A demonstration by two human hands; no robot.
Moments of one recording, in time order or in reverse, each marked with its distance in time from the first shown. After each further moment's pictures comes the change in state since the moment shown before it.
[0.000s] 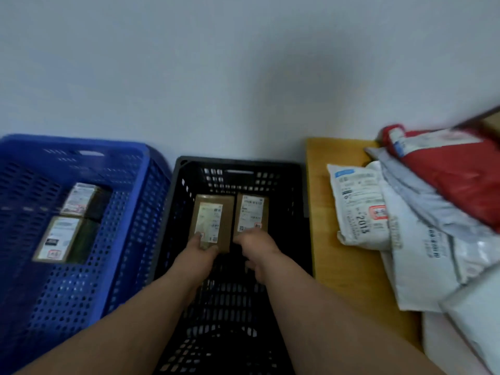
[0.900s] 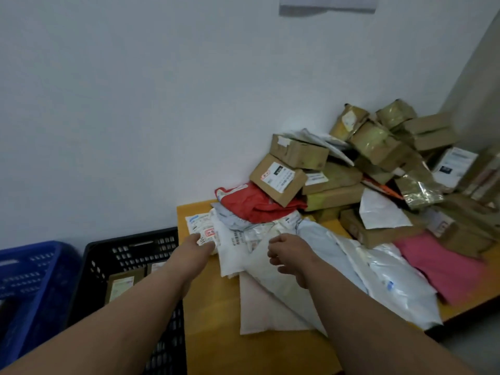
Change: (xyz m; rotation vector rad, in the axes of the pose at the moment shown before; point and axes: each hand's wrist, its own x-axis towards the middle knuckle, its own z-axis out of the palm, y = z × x) left_hand -0.308 0.114 0.145 0.170 -0.118 0.523; right_hand -0.319 0.110 -0.290 0.098 0.425 -0.376
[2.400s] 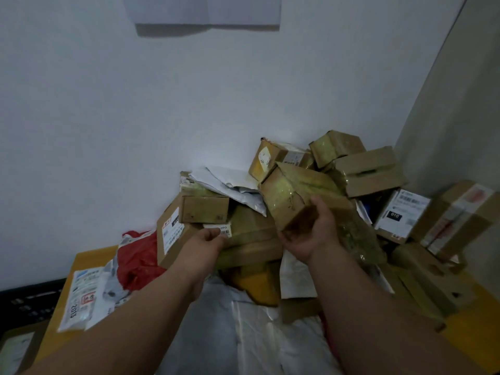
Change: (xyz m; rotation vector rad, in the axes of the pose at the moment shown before) left_hand 0.064 0.229 0.268 -0.328 -0.059 0.135; right_hand 0.173 -0.033 -0.334 1.225 -0.027 0.062
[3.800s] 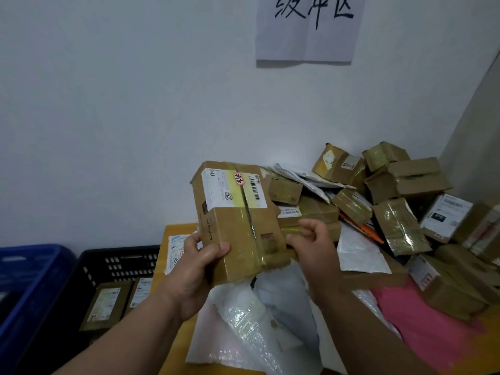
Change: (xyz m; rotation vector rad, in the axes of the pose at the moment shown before) left_hand -0.170 -0.063 -0.185 -0.603 -0.105 0.065; right_hand -0.201 0.187 0.041 -0.966 -0.063 -0.639
